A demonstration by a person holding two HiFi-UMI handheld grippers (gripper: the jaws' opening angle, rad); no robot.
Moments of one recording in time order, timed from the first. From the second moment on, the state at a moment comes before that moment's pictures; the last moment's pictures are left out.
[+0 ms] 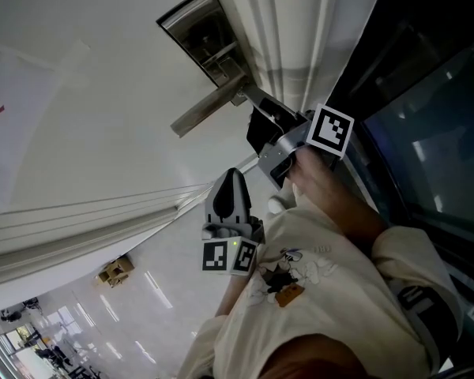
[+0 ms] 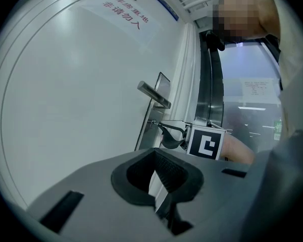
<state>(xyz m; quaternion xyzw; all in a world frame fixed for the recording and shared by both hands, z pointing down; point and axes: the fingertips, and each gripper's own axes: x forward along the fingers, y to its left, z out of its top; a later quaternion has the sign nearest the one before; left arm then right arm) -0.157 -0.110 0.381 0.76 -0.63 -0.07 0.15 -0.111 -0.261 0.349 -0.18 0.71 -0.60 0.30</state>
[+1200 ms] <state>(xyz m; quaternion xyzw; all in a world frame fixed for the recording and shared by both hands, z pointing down) -0.163 -0.099 0.385 0.74 -0.65 -0.06 0.16 -0.119 -0.258 0.351 -0.05 0.55 -0.74 0.39</state>
